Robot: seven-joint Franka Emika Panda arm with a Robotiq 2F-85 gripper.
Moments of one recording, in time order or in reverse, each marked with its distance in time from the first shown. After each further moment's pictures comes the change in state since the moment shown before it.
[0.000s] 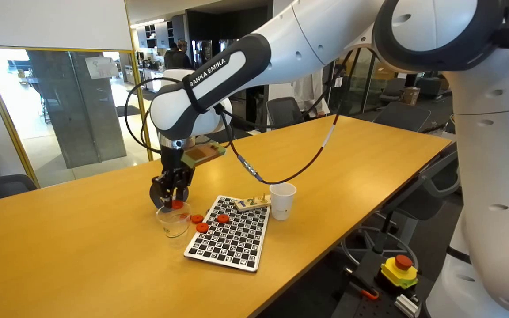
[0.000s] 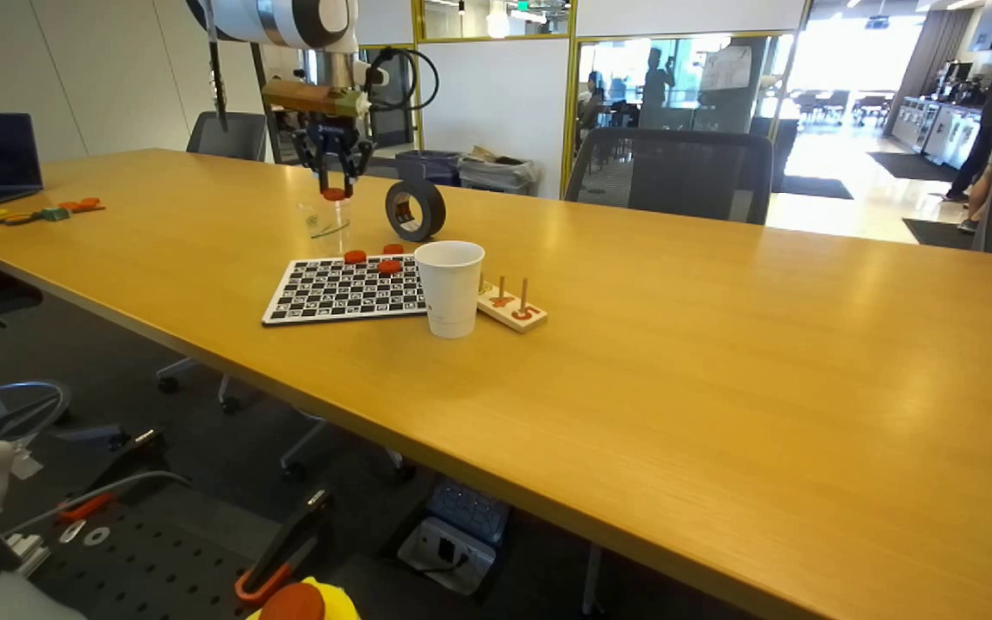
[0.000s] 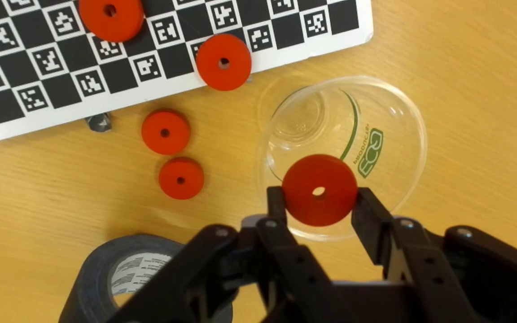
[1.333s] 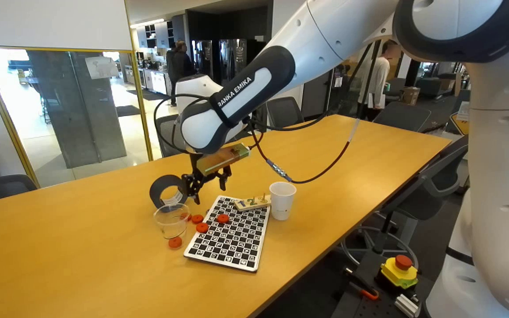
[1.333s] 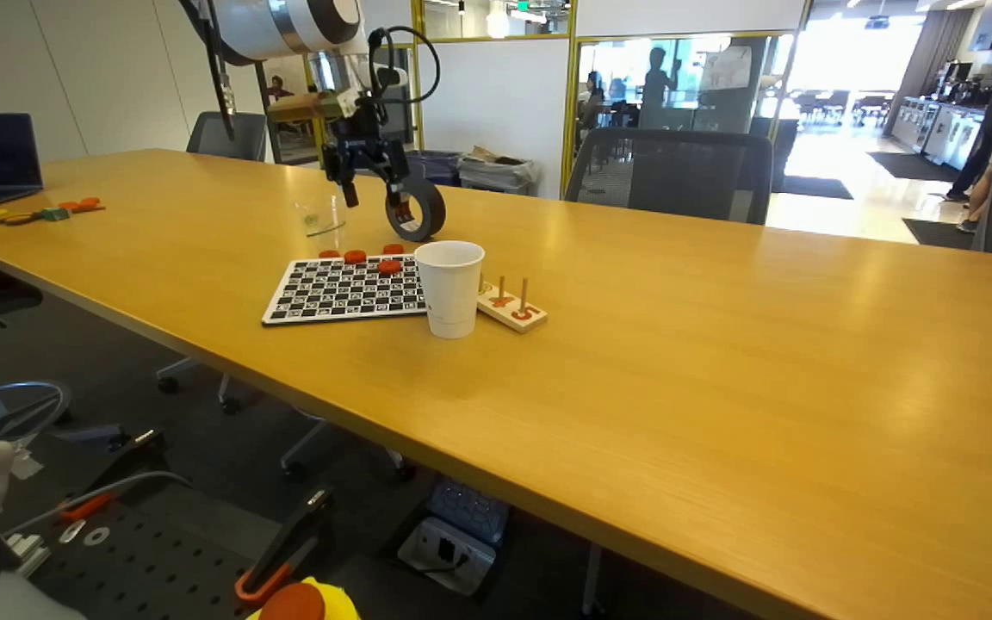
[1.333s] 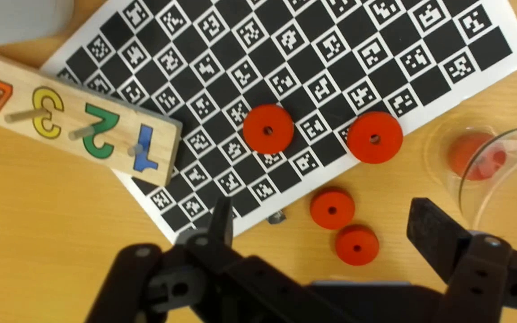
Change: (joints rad) arm 0.048 -0.088 -0.127 -0.147 -0.263 -0.023 0.498
